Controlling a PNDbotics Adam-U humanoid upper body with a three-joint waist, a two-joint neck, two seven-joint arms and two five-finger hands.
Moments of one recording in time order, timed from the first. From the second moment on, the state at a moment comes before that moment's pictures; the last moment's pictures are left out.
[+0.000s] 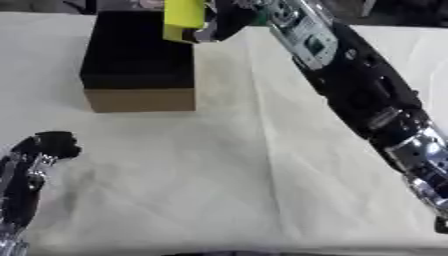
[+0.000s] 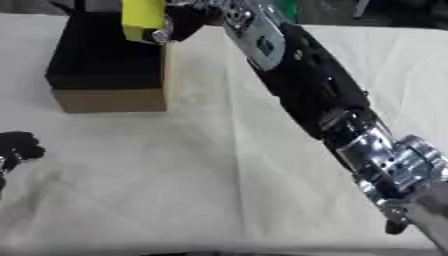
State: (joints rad) left arm -0.20 0.19 -0.11 -1.67 0.04 -0.06 -0.13; right arm -1.08 -0.36 0.33 -1.16 0.51 -0.07 0.17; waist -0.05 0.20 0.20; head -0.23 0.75
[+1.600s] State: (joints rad) left arm -0.30 0.17 -0.17 -1.68 0.08 -0.05 -0.19; right arm -1.07 -0.29 0.24 -0.91 0.58 -0.18 0.13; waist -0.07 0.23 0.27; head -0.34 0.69
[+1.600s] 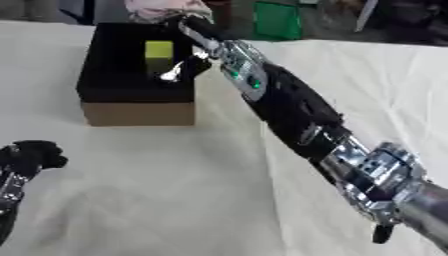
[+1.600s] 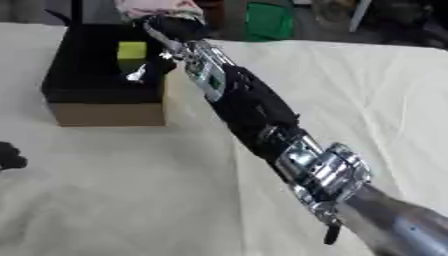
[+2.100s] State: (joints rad) left arm -0.26 0.17 -0.14 -1.68 0.08 -0.06 -0.16; right arm -0.94 -0.43 0.28 -1.35 0.11 -0.07 0.16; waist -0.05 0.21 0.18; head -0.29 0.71
